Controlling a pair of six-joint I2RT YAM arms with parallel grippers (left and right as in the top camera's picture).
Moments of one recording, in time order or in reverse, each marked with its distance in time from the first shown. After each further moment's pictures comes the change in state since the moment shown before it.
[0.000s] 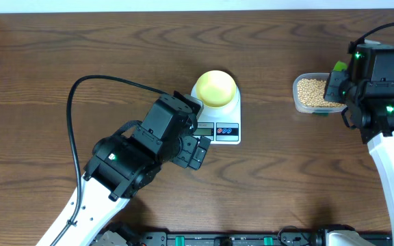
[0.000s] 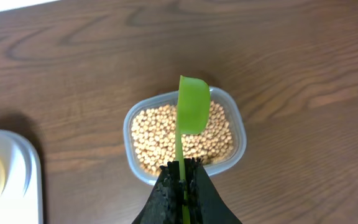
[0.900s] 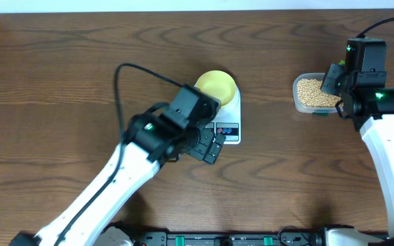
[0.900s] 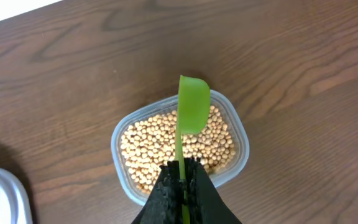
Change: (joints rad) left arm 0.000 0.212 0.000 0.037 0.136 0.000; right arm 0.000 0.097 0.000 0.058 0.061 0.122
